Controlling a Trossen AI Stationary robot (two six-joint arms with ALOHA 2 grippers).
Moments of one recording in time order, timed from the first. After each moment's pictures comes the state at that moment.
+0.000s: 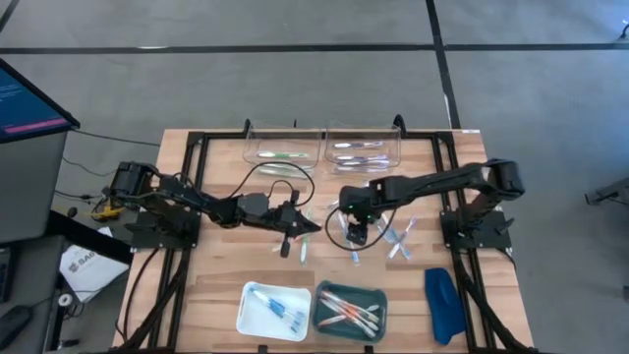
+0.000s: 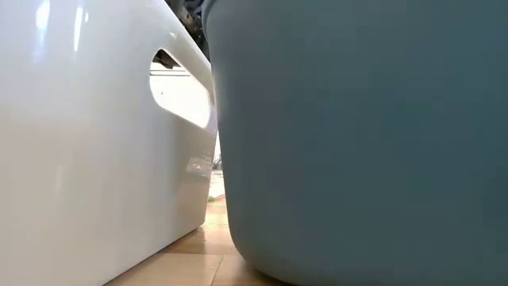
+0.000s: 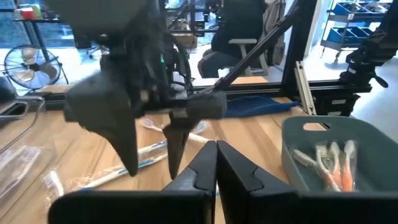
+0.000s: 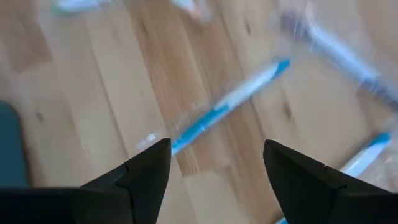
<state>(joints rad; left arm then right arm) -0.08 1.58 0.61 0.85 0.04 0.02 -0.02 1.65 1.07 -0.65 -0.05 0.33</state>
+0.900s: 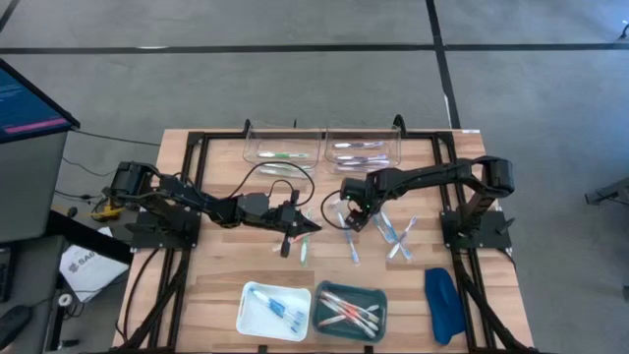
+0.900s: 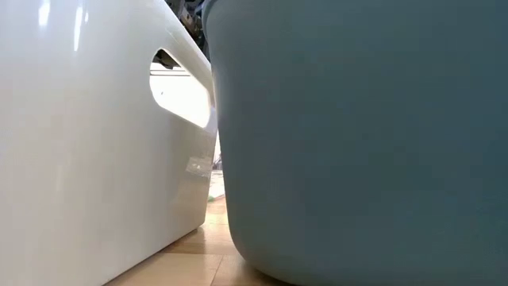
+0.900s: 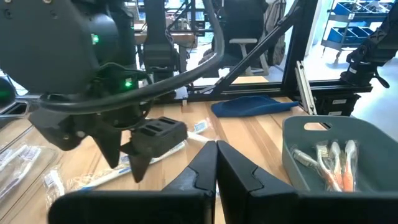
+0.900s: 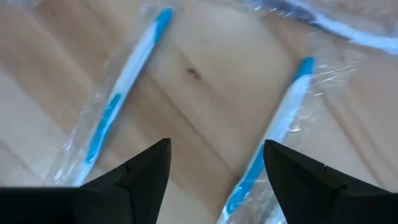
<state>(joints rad) -0.08 1.58 0.61 0.85 0.05 0.02 -0.12 1.72 1.07 -0.77 0.02 0.56</state>
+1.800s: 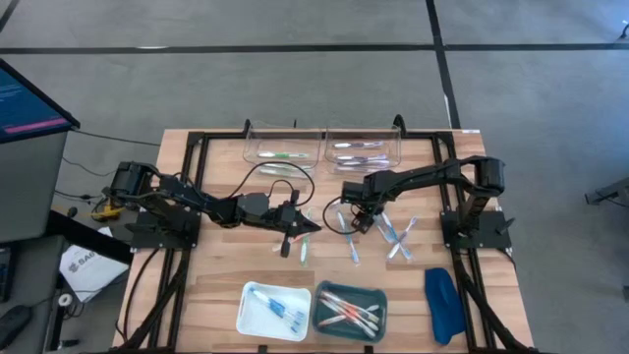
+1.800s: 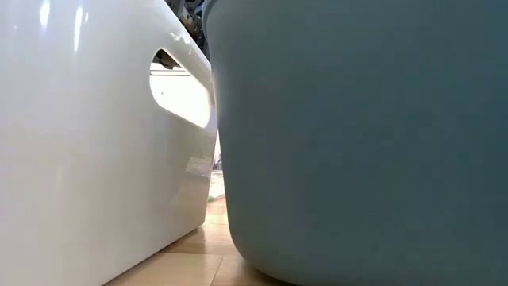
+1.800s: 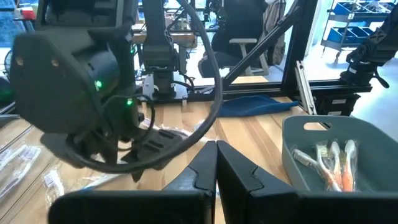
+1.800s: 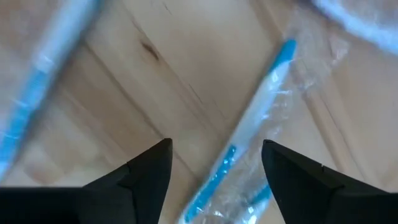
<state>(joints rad) -0.08 1.58 0.61 0.85 0.05 0.02 -0.13 1.79 1.06 -0.81 0.08 0.44</state>
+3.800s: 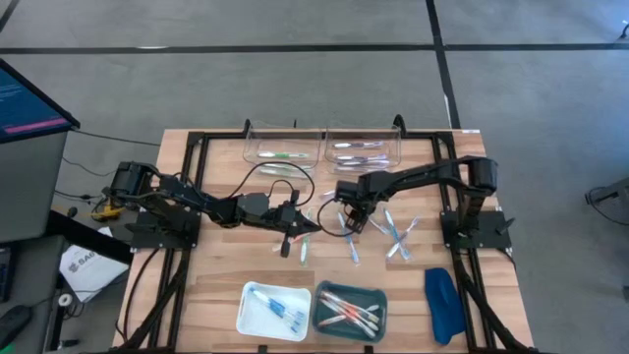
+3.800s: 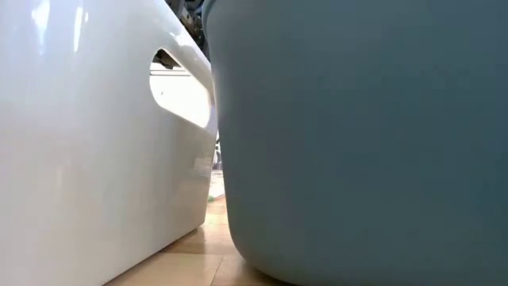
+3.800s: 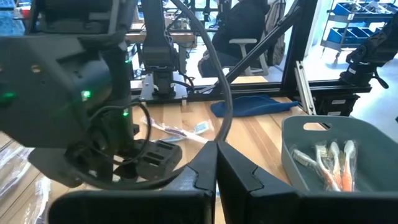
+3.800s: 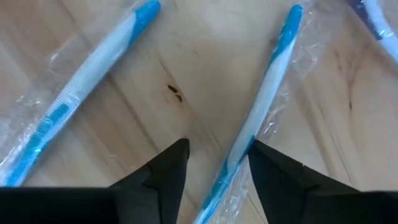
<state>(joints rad) -0.08 1.58 0.61 0.85 0.05 0.01 -0.14 1.88 1.07 -0.71 0.08 0.34</state>
